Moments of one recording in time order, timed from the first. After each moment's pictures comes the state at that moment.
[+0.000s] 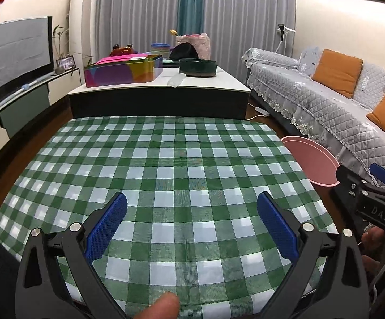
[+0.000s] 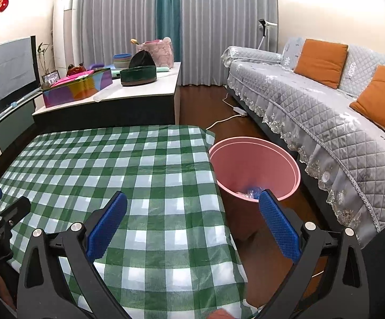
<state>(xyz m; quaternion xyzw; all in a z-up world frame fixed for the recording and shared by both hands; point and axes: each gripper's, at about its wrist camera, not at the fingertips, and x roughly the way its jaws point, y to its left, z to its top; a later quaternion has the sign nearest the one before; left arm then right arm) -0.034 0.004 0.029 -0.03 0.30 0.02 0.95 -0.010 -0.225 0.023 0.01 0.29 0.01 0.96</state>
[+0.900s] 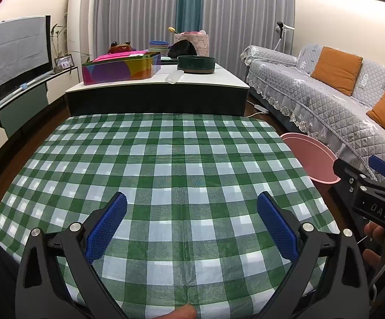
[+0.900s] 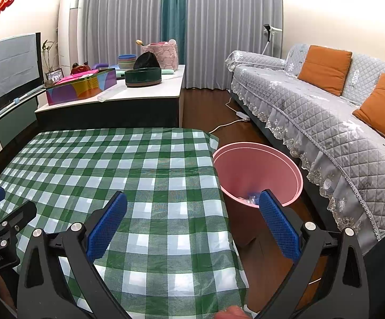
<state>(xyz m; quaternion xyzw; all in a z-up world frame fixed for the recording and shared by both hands) -0.036 0.000 0.024 -0.03 0.30 0.02 0.95 -0.008 -0.215 0.024 0.00 0.28 0.02 0.96</state>
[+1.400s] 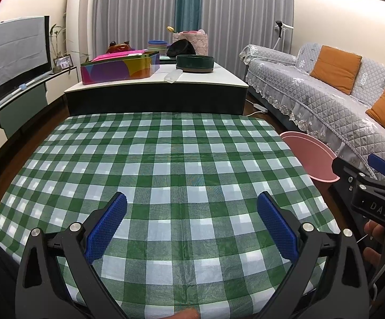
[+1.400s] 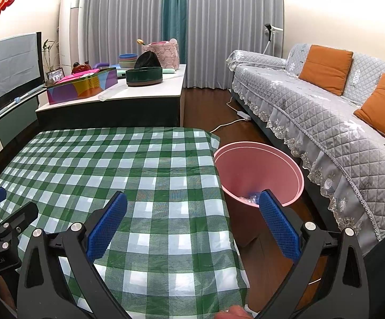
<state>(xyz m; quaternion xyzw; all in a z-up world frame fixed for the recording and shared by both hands) -0.037 -0.002 0.022 -0.03 0.30 0.02 0.95 -0.008 -0.213 0.024 -0.01 0.28 0.02 0.96</state>
